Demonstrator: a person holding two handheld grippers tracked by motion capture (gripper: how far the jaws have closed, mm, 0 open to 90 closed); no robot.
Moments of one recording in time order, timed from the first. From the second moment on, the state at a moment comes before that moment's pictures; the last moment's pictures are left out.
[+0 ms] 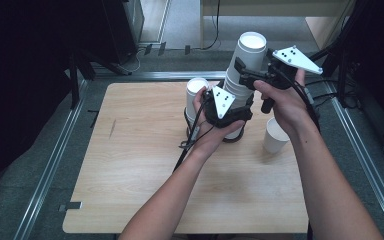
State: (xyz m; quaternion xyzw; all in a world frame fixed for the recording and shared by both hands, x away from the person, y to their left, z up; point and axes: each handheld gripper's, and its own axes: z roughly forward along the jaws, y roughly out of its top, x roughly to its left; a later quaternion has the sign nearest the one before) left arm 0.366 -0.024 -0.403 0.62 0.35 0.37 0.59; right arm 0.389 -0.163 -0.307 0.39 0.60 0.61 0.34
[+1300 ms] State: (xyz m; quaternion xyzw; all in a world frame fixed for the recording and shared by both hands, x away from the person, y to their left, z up) left arm 0.373 -0.030 -0.394 0.62 0.38 0.37 0.58; right arm 0.384 -0.158 -0.289 0.39 0.54 0.65 0.36
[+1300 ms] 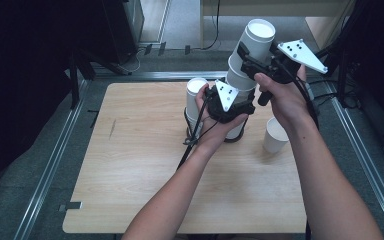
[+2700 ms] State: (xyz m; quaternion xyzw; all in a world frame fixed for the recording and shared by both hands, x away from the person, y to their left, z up) left arm 0.373 -0.028 -0.393 0.63 0.38 0.37 0.57; right arm 0.322 -0.198 -0.261 0.36 0.49 0.68 0.41
